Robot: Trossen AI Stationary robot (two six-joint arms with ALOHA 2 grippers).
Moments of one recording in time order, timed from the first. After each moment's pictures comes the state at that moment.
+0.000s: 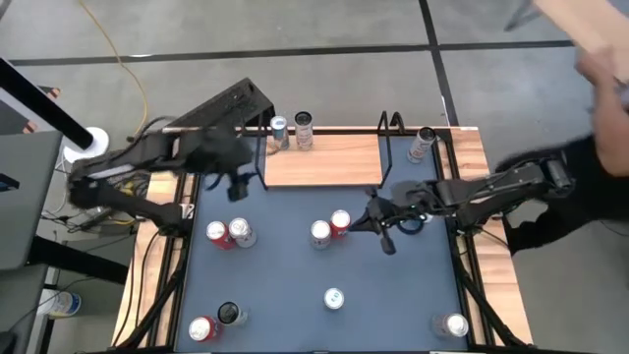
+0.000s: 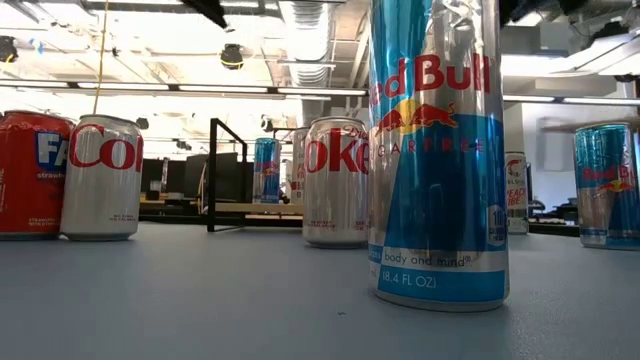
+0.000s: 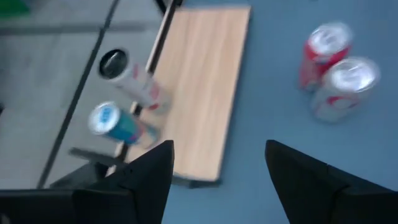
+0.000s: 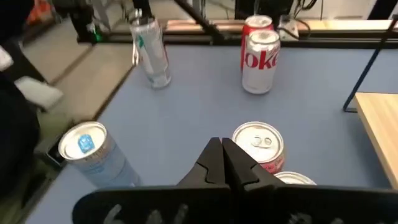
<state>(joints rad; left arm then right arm) 0.13 1.13 1.41 -0.97 -0.29 0.11 0.13 1.15 0.81 -0.07 -0.11 0.05</state>
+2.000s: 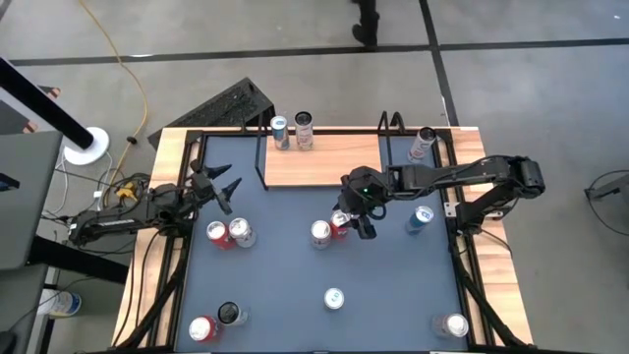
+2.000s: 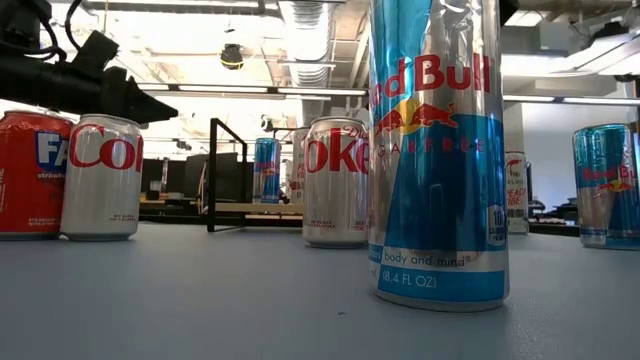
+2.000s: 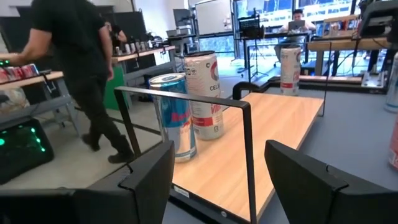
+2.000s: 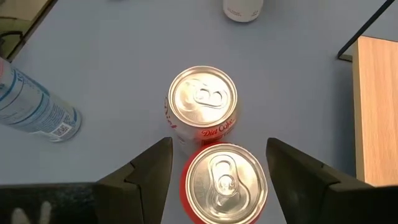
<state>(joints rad) 0.15 0.01 0.01 0.09 -0.55 0.18 -0.04 1.46 1.09 -0.41 -0.21 -0.22</state>
